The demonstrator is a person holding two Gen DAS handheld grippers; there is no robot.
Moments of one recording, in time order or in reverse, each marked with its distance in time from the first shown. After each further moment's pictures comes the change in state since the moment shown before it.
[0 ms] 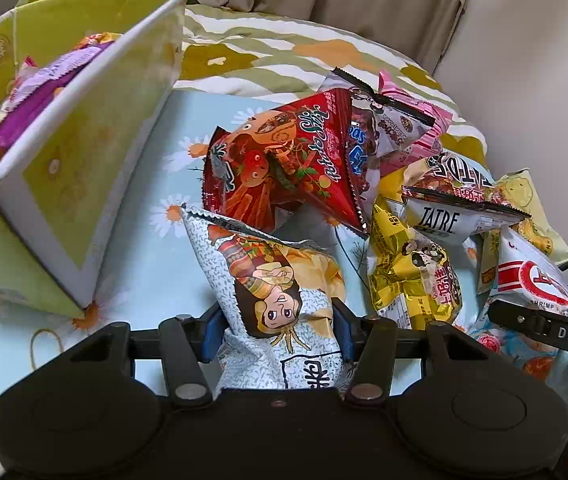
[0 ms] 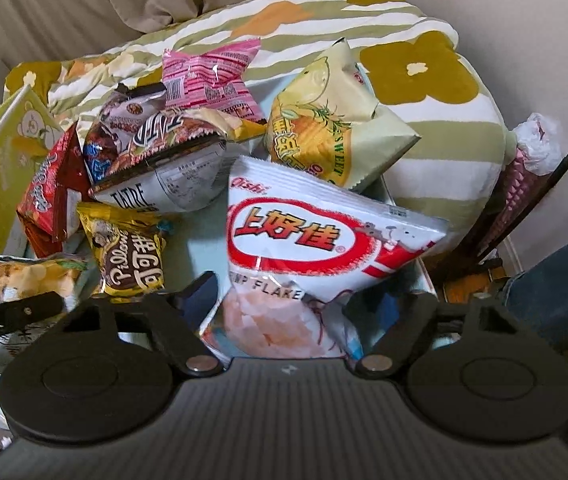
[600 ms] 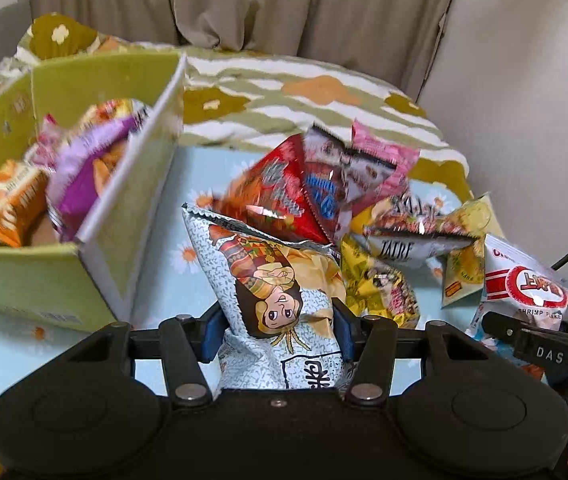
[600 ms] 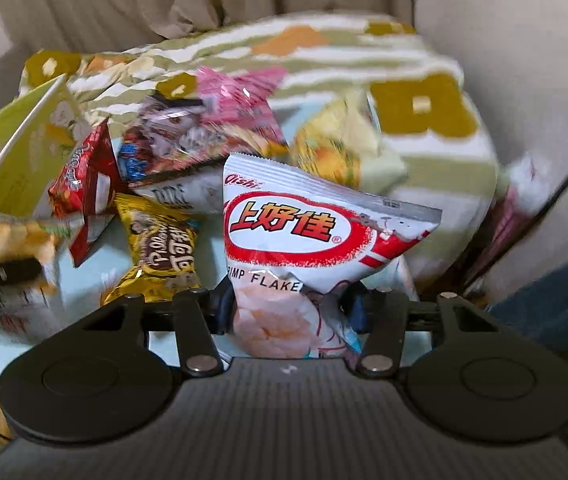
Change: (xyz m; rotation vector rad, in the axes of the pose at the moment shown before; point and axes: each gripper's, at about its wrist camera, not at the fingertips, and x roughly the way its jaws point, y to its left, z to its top) left arm -0.068 -0.010 0.007 0.046 -0.104 -0.001; right arm -0.054 0.023 -0.008 -0.131 -0.085 -0.032
